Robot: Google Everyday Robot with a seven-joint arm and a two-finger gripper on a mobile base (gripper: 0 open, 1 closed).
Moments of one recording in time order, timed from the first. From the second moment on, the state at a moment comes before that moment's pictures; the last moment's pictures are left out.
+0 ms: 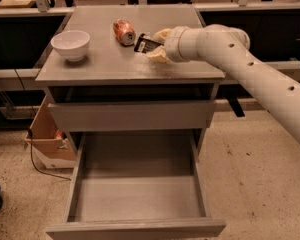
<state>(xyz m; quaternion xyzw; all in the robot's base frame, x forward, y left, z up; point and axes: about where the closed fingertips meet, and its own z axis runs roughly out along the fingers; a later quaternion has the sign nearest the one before) 0.777 -0.026 0.891 -0.55 0.61 -0.04 0.56</state>
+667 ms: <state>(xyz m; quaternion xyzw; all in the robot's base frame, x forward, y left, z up) 0.786 -0.038 0.852 -0.55 0.62 -0.01 0.56</state>
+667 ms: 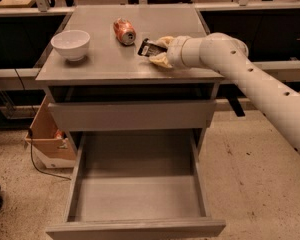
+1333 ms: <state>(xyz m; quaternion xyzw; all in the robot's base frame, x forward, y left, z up) 0.784 -0.034 0.846 -0.56 0.62 0.00 0.55</state>
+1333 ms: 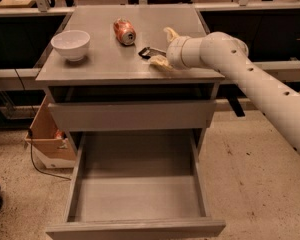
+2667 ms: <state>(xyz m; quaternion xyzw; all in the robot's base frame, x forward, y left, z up) 0.788 -0.032 0.866 -0.56 0.62 0.00 0.55</state>
